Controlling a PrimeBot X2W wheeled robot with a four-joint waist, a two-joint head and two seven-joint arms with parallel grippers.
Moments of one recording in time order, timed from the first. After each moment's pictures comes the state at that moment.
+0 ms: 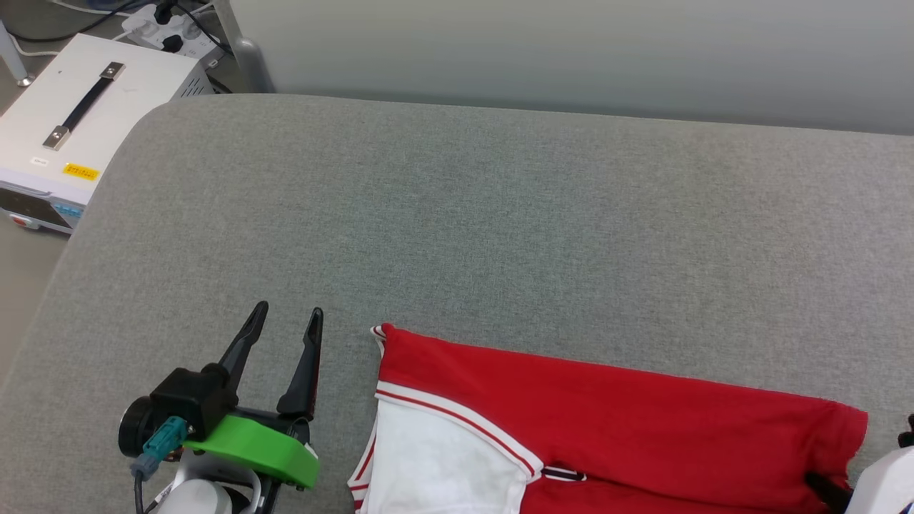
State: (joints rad) left arm -0.06 0.28 -0.21 0.09 -0.38 -0.08 -0.26; right arm 0.08 -0.29 -0.14 0.25 0.67 0.12 0.68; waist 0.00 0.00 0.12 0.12
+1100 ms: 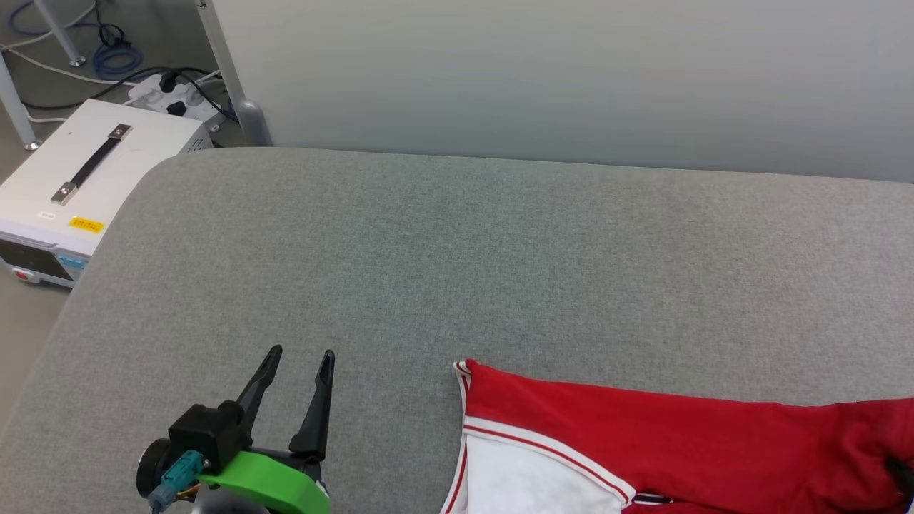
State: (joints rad) left arm 0.01 0.23 -0.19 0.13 -0.35 -0.12 -0.26; right arm 0.10 -0.40 -0.23 0.19 0.57 0.13 0.52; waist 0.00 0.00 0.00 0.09
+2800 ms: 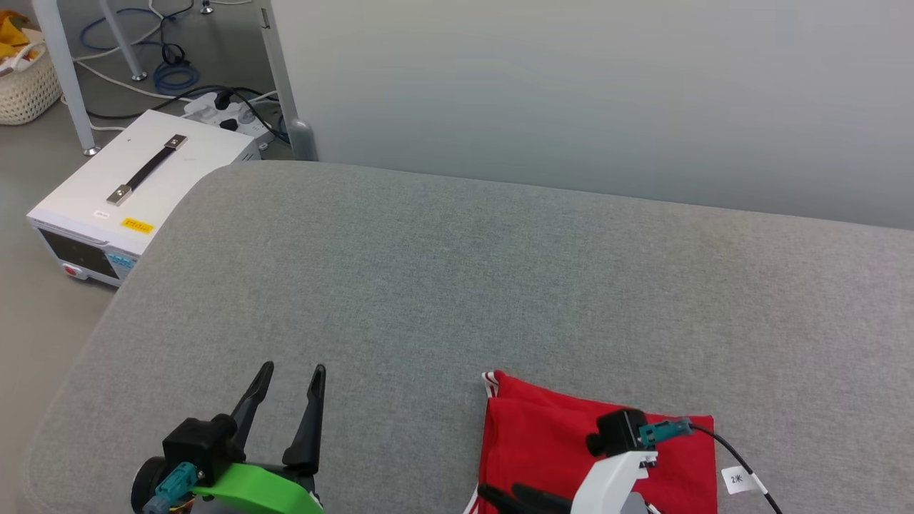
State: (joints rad) left arm 0.04 0.21 -0.15 0.15 -0.35 -0.13 -0.26; right arm -0.03 -0.05 0.47 0.22 0.88 0.13 0.45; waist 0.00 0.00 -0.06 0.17
